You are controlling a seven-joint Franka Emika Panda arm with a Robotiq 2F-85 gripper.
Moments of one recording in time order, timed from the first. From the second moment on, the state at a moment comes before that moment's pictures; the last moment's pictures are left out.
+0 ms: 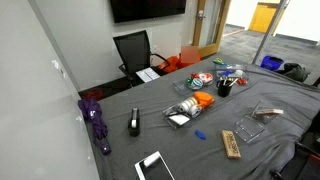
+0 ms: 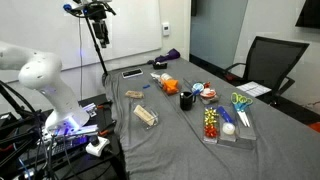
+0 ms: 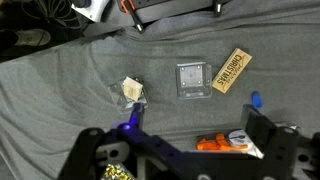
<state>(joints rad) -0.06 -0.88 0.04 -2.50 -0.04 1.63 0.20</state>
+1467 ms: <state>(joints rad) -0.06 -0.85 0.06 -2.52 0.03 1.63 0.37</state>
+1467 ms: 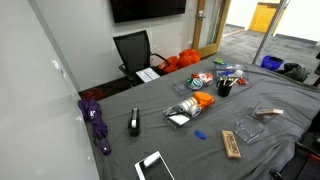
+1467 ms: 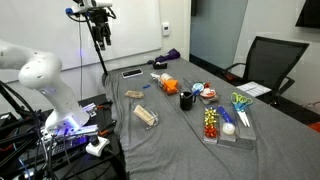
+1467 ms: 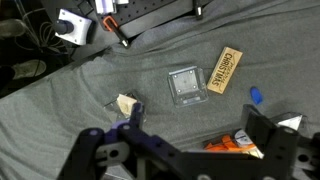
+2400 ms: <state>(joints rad) -0.06 -0.72 0.20 -2.69 0.28 1.97 0.63</state>
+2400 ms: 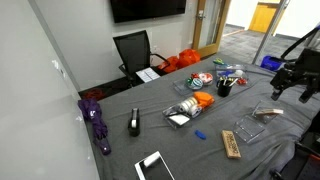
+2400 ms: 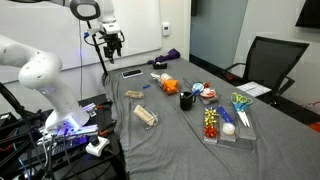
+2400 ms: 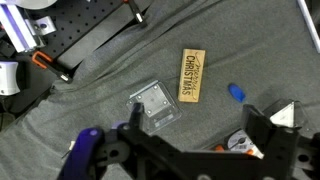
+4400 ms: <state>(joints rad) 0.06 -0.28 0.22 -2.78 0.31 2.41 0.68</state>
